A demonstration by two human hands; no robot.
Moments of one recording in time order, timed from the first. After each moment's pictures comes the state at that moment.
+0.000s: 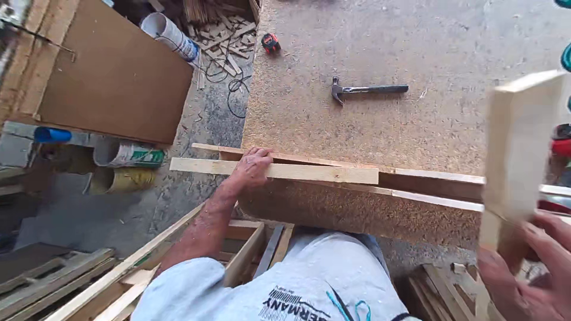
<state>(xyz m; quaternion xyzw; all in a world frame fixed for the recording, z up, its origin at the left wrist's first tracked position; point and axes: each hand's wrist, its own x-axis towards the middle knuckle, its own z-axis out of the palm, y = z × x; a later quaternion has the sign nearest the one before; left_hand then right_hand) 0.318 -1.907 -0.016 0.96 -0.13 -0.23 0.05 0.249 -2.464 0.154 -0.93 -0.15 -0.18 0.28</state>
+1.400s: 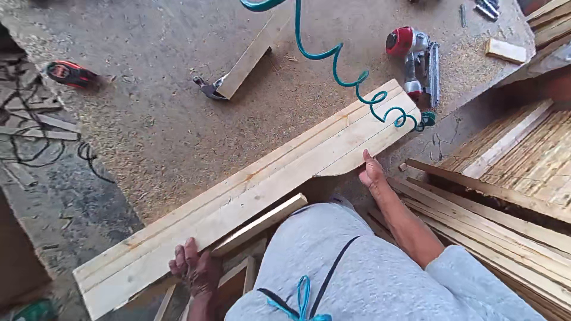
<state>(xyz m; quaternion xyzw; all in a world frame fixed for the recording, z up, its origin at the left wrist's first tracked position) 0.134 -1.904 -0.117 0.99 -0.07 0.07 0.07 0.193 -2.500 -0.083 -0.36 0.47 -0.11 0.80</state>
